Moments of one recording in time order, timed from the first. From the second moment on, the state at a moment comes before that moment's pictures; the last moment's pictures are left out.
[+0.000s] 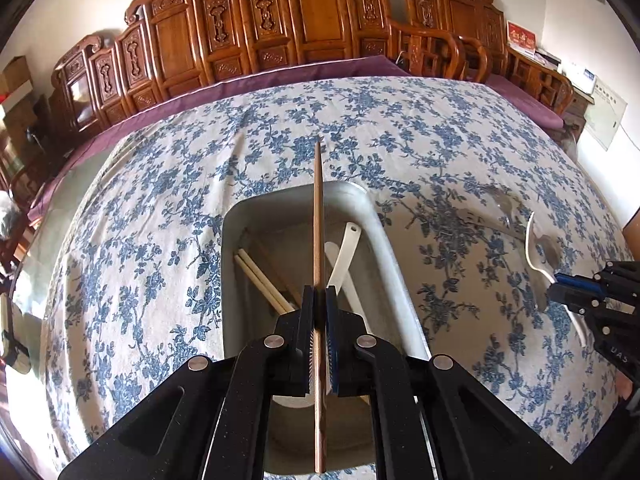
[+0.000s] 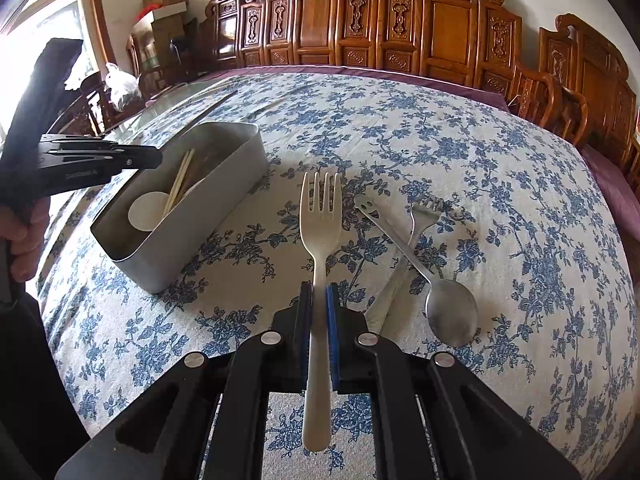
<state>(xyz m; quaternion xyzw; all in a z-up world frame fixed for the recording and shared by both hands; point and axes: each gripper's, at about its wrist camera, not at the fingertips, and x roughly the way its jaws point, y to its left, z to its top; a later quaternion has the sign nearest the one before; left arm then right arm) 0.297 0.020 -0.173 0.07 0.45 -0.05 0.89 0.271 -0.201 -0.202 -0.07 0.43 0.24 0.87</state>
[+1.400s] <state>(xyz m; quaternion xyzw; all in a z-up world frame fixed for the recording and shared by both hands) 0.286 0.074 -0.157 -0.01 0.41 -0.02 0.91 0.272 -0.111 -0.157 -0.08 0.39 0.29 0.87</state>
